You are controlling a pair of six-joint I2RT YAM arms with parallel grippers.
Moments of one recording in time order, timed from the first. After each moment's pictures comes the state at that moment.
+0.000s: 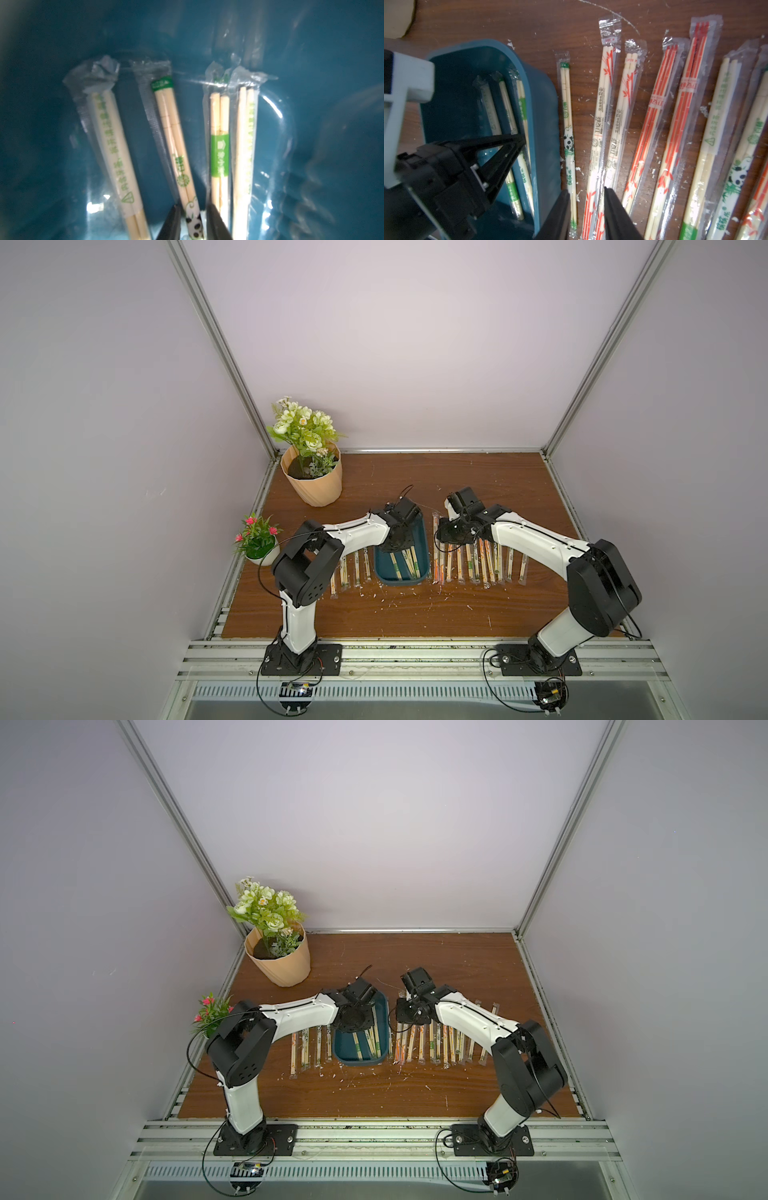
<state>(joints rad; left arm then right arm) -0.71 1.90 1.22 -0.51 -0.07 -0.87 0.60 1.61 1.10 -0.52 -0.07 0.58</state>
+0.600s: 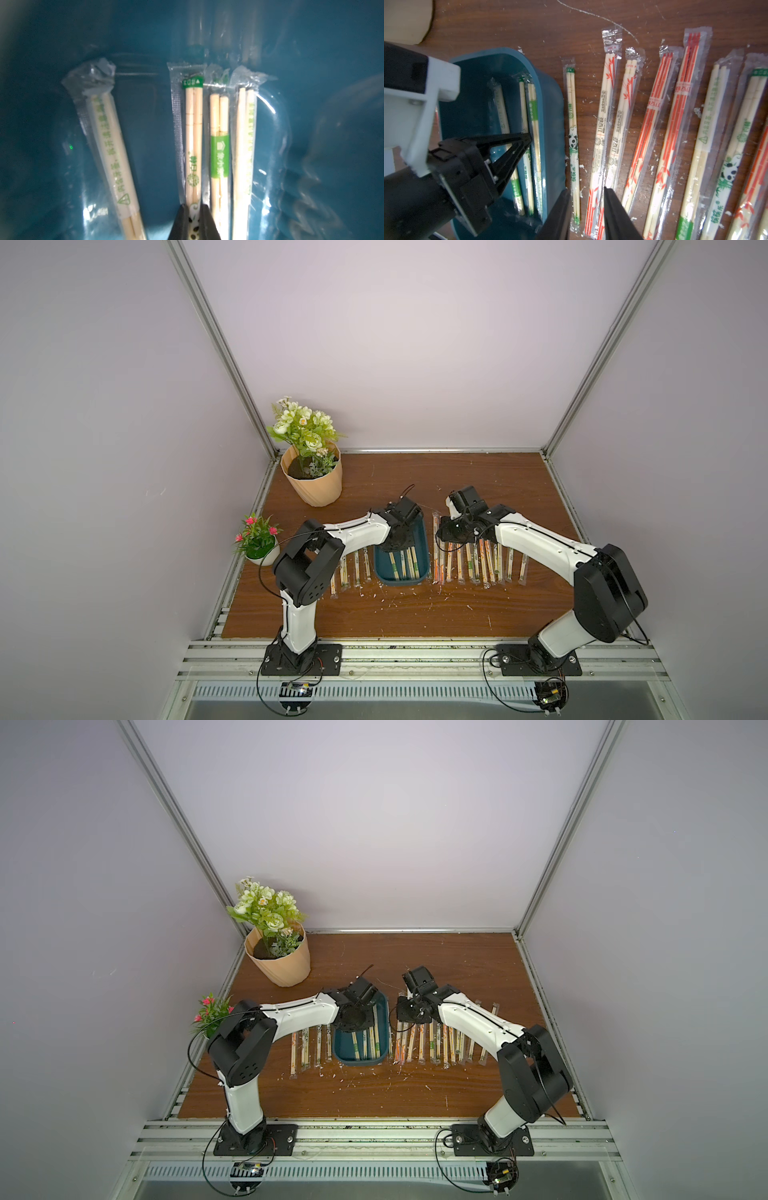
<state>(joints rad) -0.71 1.90 1.22 -0.53 -0.07 -0.81 0.60 1.57 1.10 -0.53 -0.07 0.59</state>
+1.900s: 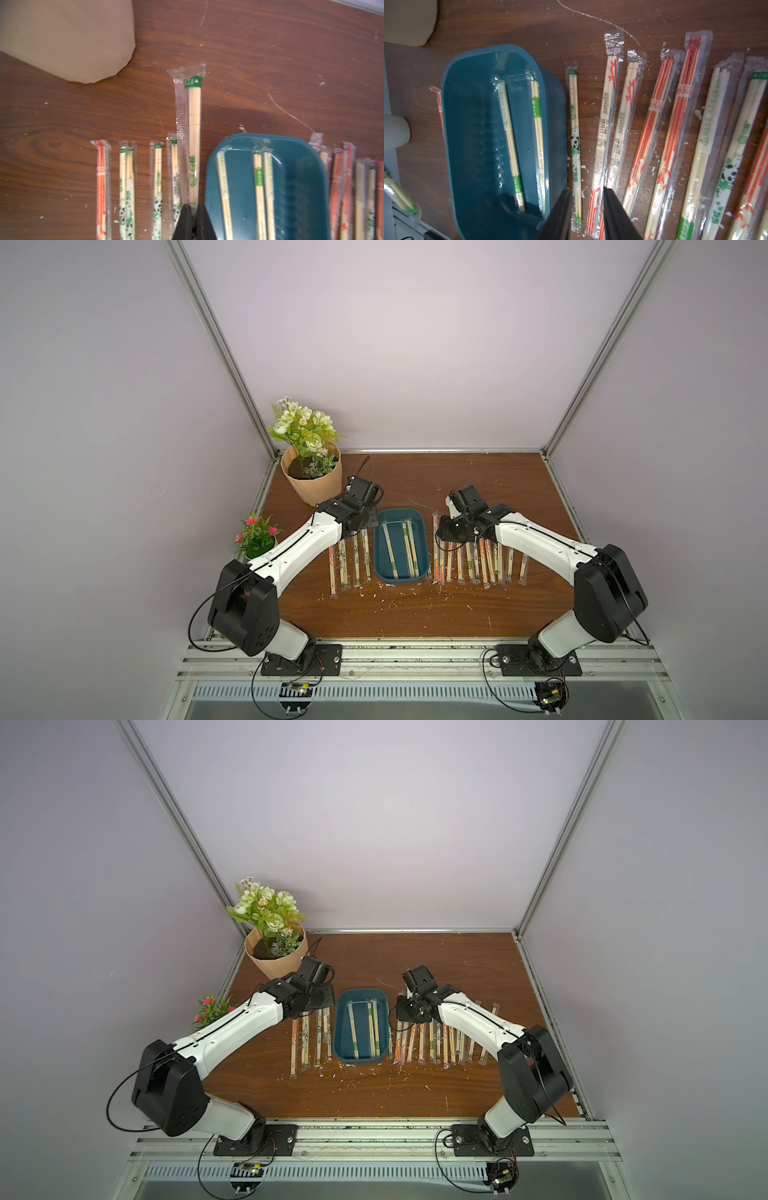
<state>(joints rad) -0.49 1.47 1.10 -0.63 -0.25 -0.59 0.60 1.57 1.11 -0.53 -0.07 0.59</state>
